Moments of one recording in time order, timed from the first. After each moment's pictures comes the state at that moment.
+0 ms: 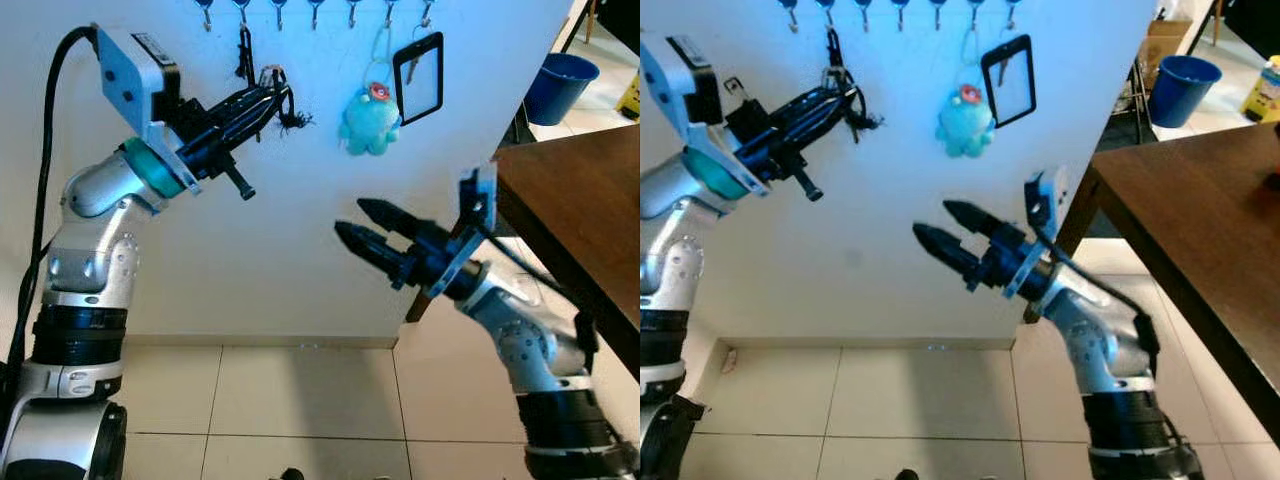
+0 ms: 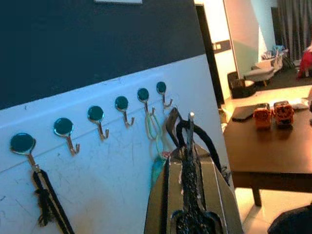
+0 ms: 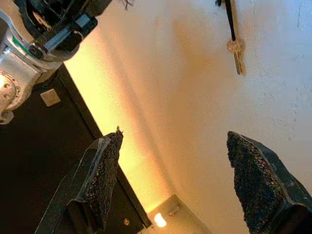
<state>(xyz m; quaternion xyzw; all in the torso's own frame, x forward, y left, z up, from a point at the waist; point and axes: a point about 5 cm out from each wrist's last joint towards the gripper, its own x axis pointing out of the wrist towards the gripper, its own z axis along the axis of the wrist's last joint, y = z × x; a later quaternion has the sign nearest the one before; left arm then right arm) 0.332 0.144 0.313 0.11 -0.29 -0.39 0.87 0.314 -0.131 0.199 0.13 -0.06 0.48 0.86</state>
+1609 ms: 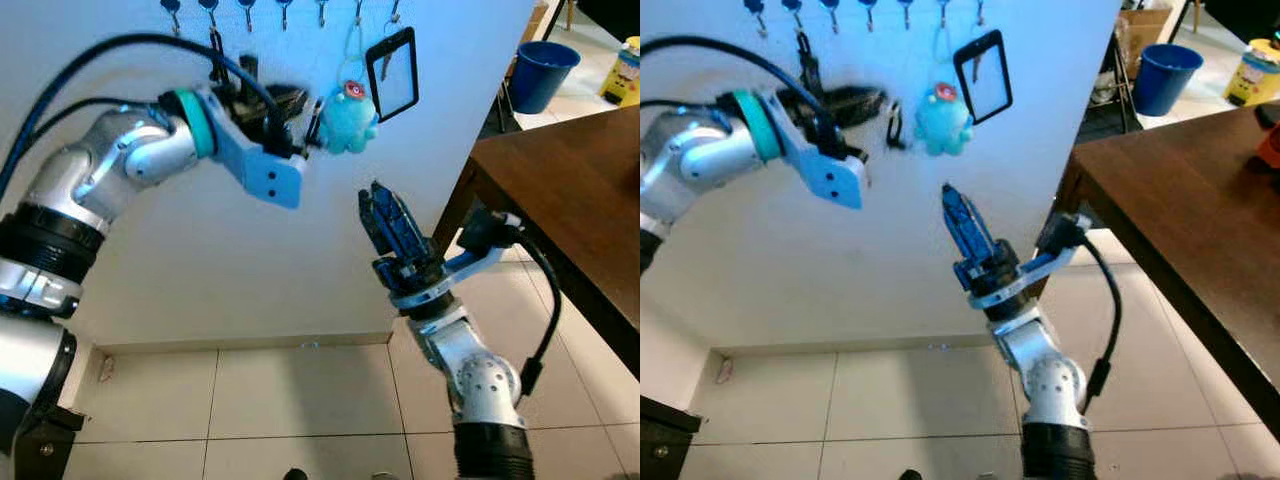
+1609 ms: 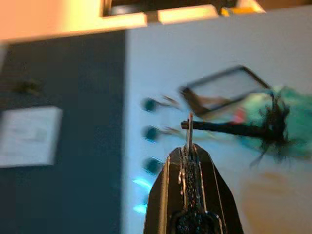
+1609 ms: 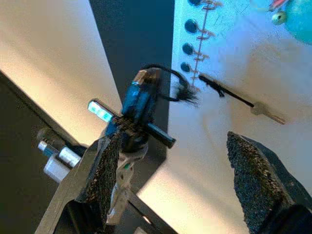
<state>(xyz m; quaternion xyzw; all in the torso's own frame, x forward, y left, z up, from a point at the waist) 0.350 0.113 0.349 0.67 -0.42 -0.22 0.57 0.301 -0.097 0.182 0.57 -0.13 0.44 0.68</state>
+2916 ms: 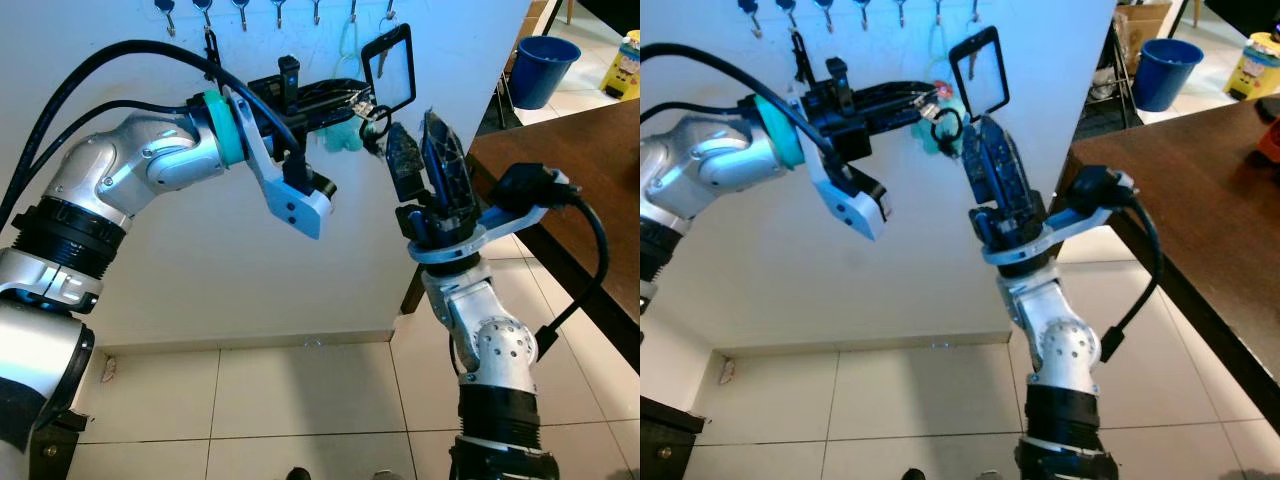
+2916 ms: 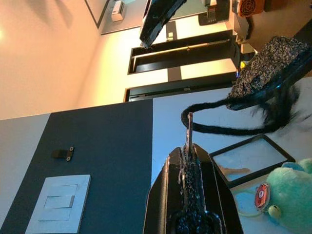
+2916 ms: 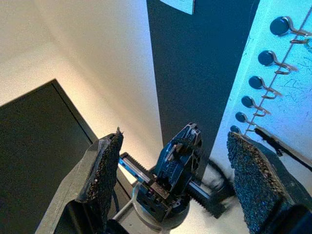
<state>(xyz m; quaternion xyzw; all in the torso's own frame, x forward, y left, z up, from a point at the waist) 0.334 0.085 0.341 0.64 -0.51 -0.26 0.52 0.308 -0.116 0.238 0.54 -0.22 0.48 0.65</state>
